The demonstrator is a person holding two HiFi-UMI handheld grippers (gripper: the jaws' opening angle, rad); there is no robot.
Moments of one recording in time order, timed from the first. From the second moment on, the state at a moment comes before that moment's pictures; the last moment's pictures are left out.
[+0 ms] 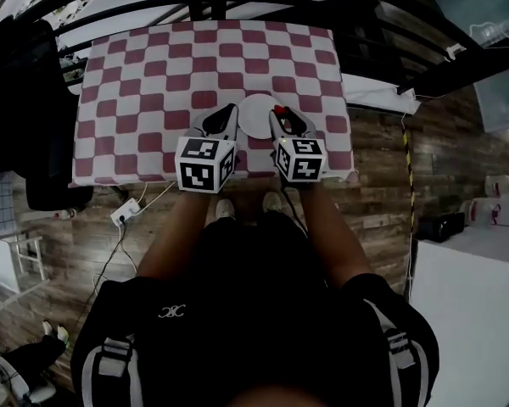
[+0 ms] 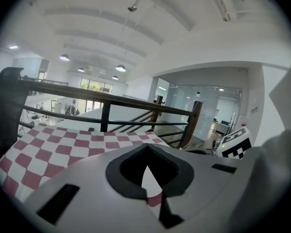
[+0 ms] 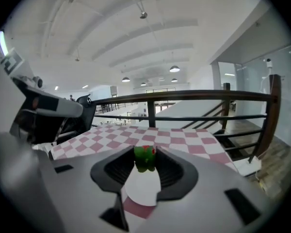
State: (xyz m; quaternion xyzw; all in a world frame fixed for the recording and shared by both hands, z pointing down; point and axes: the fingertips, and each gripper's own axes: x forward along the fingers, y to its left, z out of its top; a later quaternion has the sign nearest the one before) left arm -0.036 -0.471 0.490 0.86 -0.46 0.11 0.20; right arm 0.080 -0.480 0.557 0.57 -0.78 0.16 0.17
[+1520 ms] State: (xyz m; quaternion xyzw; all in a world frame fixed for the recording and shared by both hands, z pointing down) left arm -0.045 -0.491 0.504 0.79 -0.55 0.13 0.24; right arm 0.068 -0.535 0.644 0.50 -0.82 0.13 0.26
